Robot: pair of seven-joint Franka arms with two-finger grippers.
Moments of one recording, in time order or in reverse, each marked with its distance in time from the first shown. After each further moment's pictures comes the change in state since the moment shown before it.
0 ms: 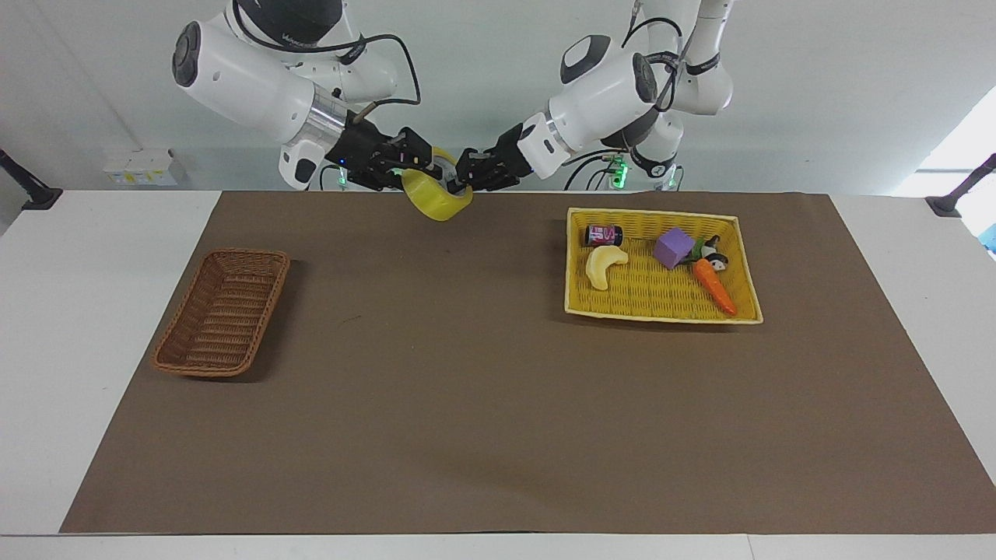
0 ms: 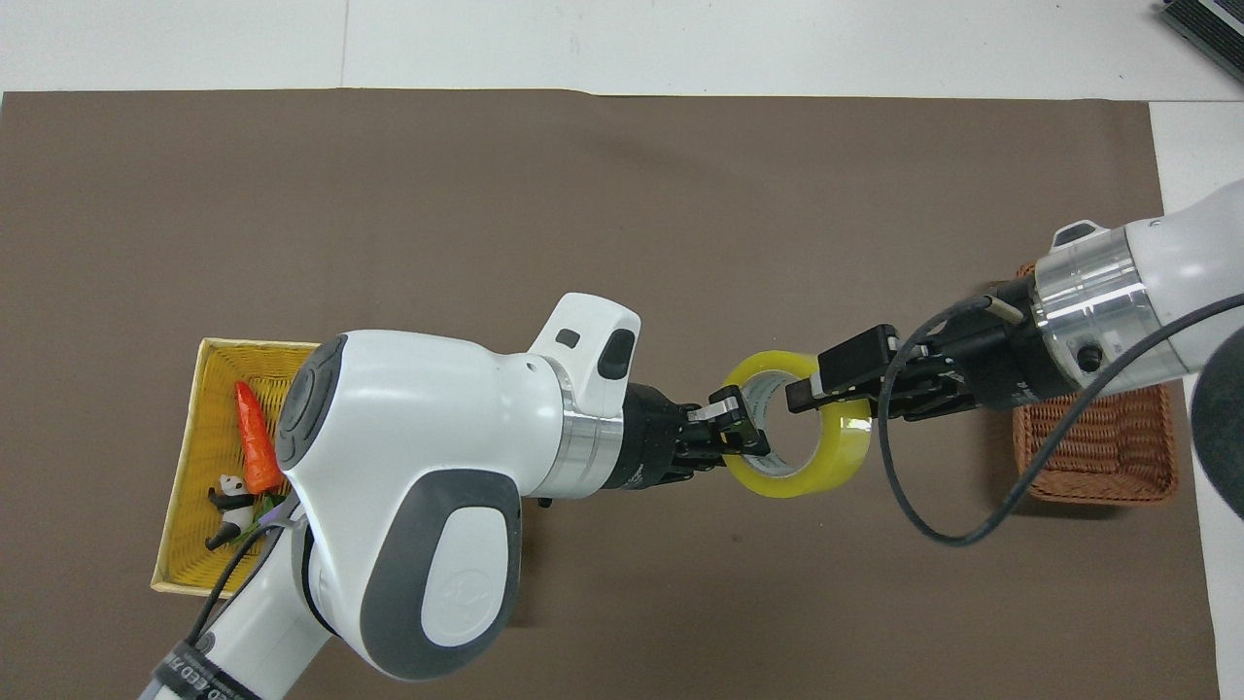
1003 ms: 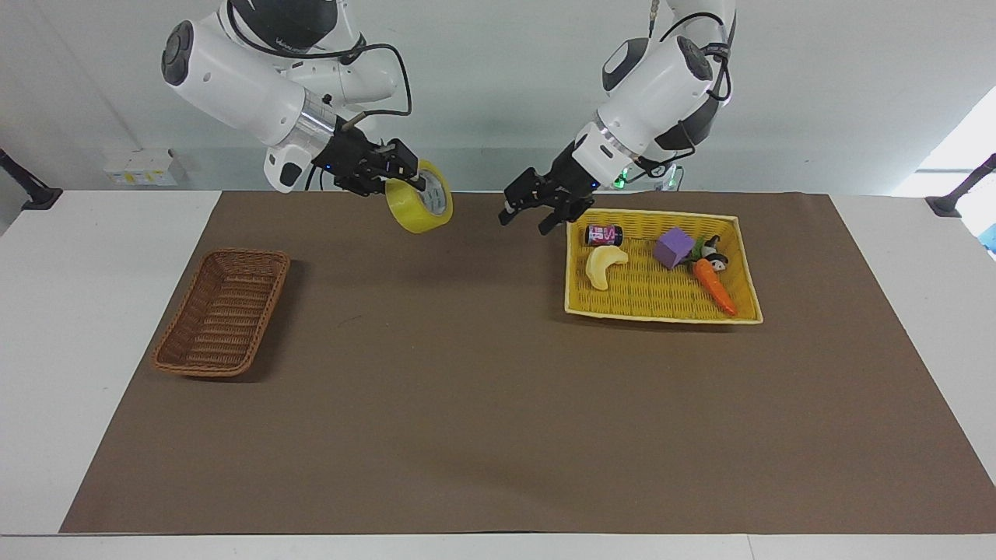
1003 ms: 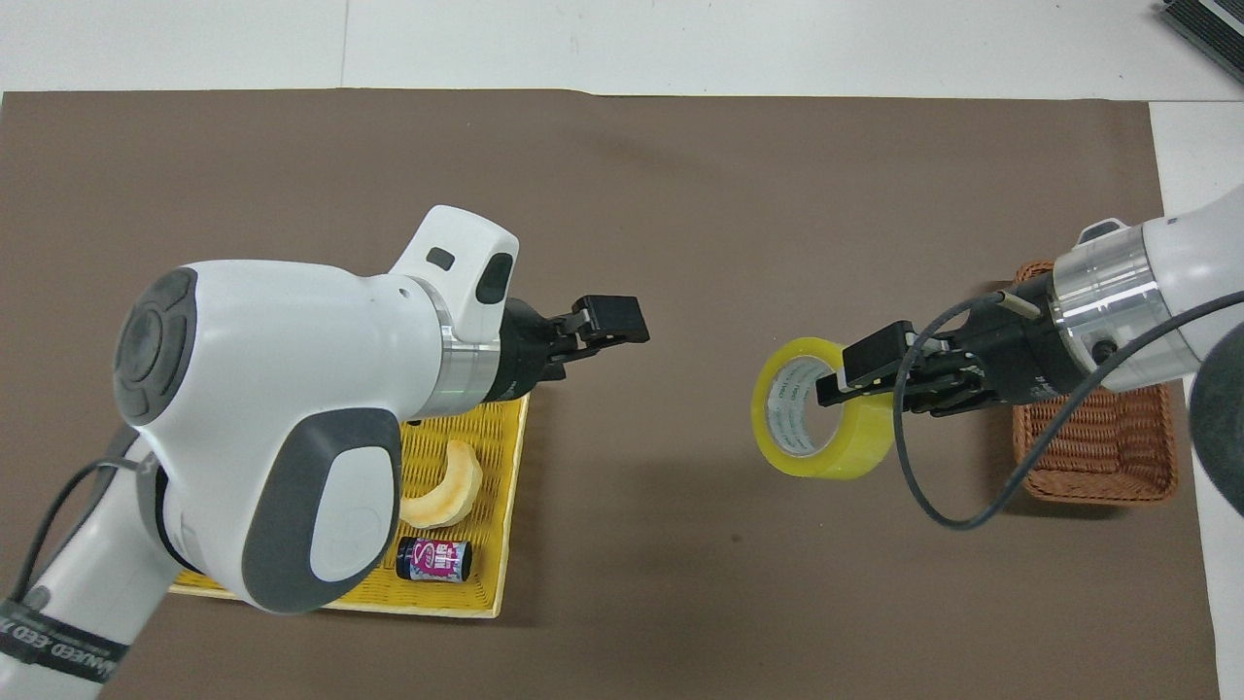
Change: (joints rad) left arm 0.159 -0.022 0.032 0.015 0.472 -0.019 0.006; right arm -0.017 0.003 -0.008 -0.001 -0.094 0.001 0.008
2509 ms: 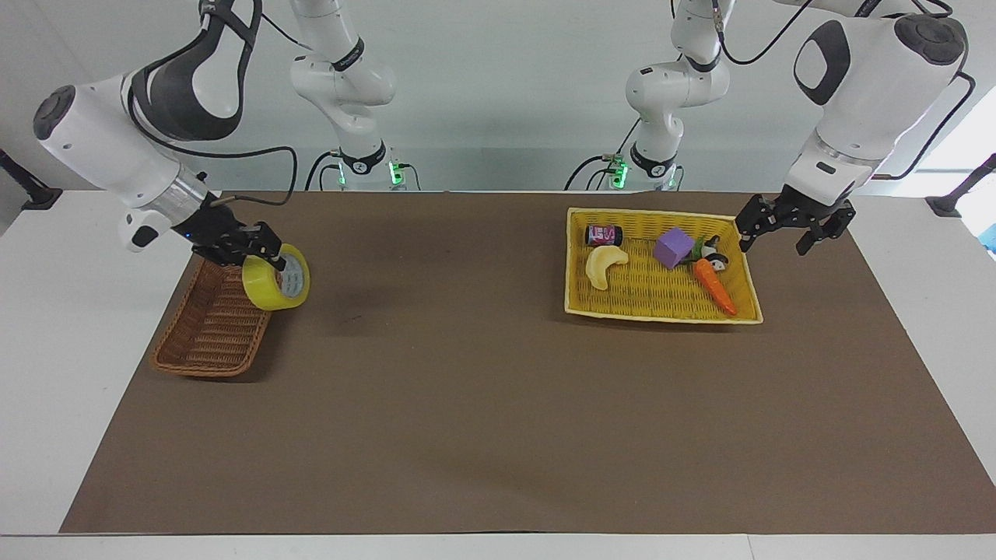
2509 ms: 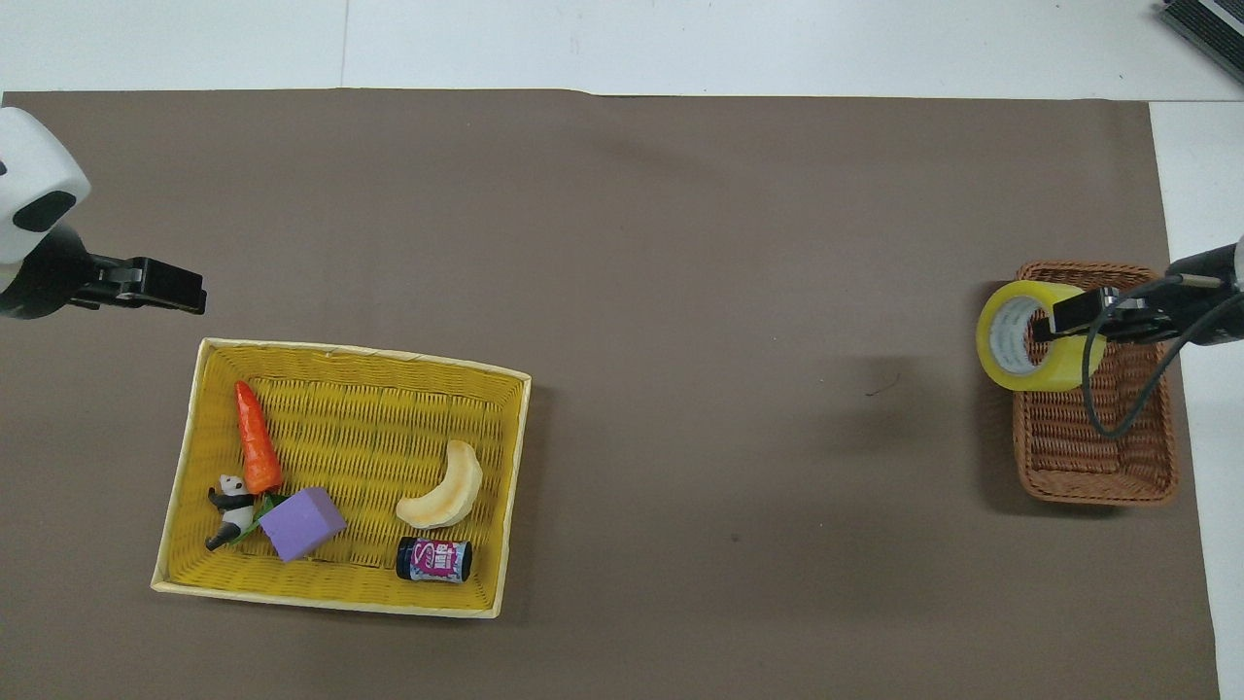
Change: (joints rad) left arm 0.456 0.019 0.009 0.201 0.449 -0.490 0.588; right arm -0.325 0.153 -0.007 -0.026 -0.341 0.207 -0.472
